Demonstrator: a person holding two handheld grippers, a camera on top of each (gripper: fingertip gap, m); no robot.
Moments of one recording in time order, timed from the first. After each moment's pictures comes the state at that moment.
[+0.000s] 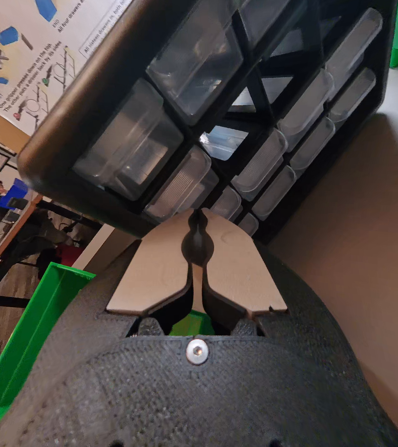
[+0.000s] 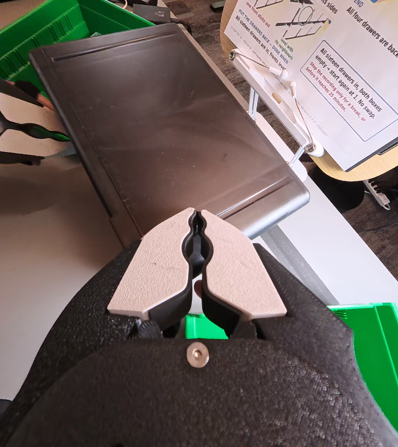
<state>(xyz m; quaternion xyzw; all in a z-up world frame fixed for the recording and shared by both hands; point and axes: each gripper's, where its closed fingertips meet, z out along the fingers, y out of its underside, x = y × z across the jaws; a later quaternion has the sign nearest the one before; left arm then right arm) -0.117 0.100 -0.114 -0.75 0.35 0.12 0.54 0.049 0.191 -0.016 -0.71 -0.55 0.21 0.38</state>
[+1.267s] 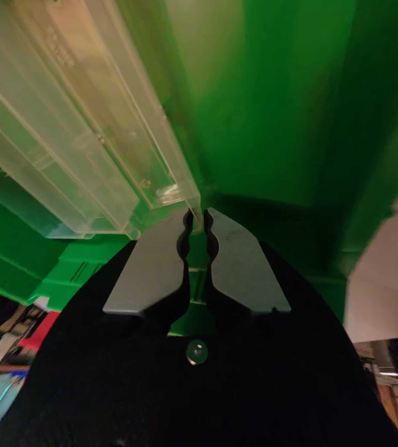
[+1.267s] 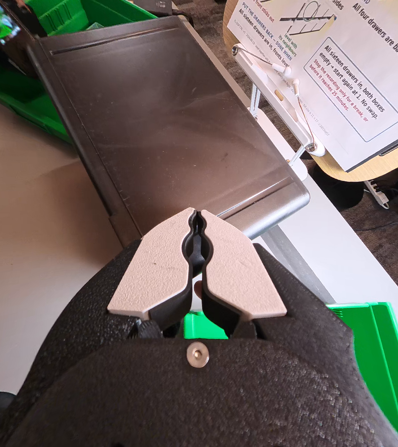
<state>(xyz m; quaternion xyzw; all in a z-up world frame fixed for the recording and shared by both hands) -0.368 0.019 -0.211 -0.85 0.49 0.18 -0.06 0.048 0.190 -0.016 -0.71 -0.56 0.20 0.37</state>
